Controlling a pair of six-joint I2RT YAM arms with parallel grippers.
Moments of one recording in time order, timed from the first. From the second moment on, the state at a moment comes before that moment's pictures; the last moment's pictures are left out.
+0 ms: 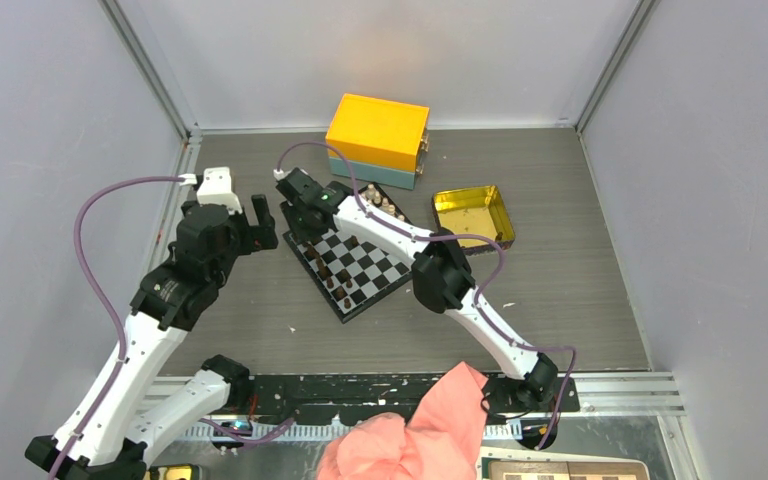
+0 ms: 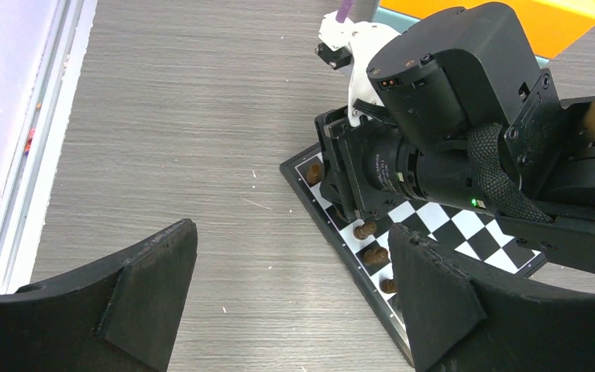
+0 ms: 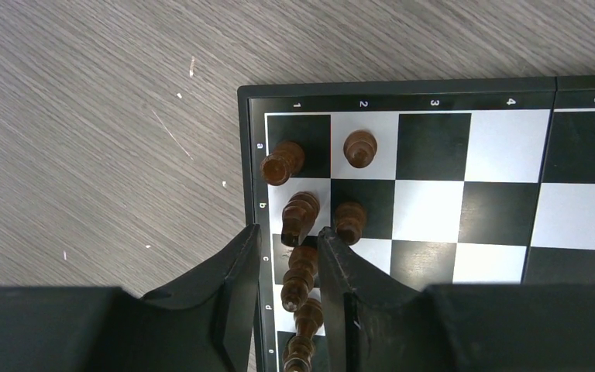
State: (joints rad) left arm -0.44 0.79 1.01 -0.63 -0.40 -0.27; right arm 0.94 2.56 2.46 -0.82 0.06 0.37
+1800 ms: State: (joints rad) left arm -0.58 1.58 1.26 -0.50 -0.05 -0.18; right arm 0.40 1.70 1.34 -0.43 0.47 0.53
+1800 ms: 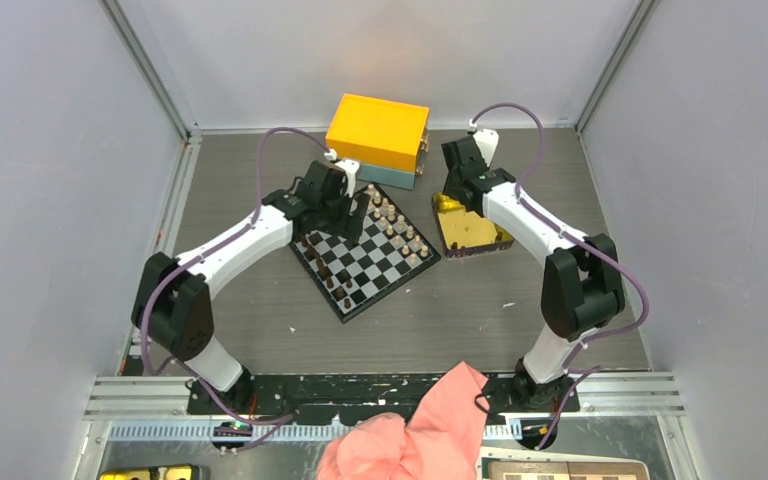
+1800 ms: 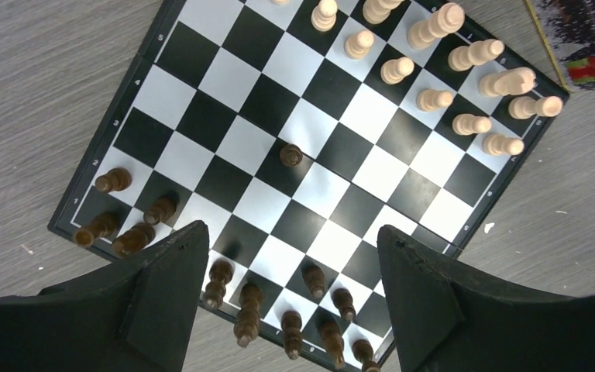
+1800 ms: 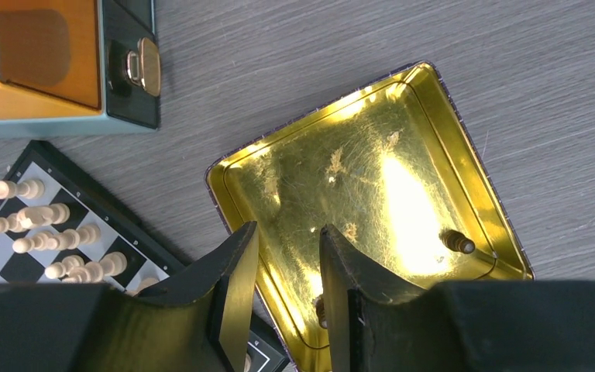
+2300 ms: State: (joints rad) left arm -0.58 1.82 1.27 -0.41 -0.04 -0.14; right arm 0.36 1.67 1.32 -0.40 0.45 0.53
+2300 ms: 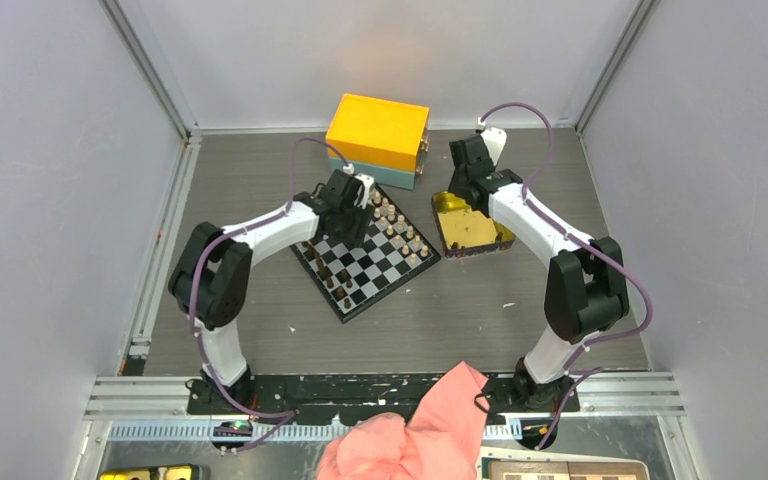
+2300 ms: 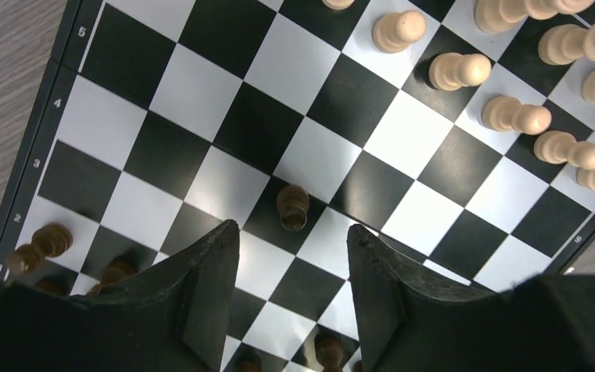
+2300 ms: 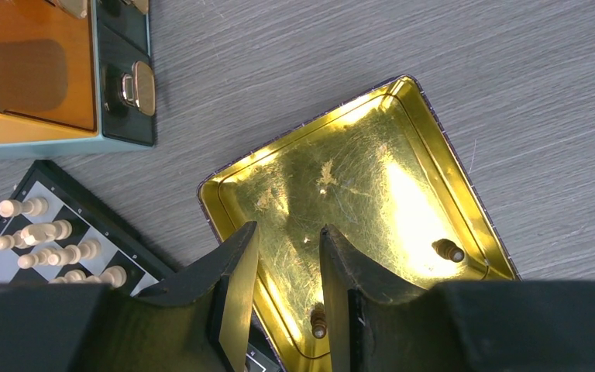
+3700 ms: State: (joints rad) left arm -0.58 1.91 1.35 -0.42 -0.09 -0.14; right arm 0.36 1.67 1.31 -0.40 0.45 0.54
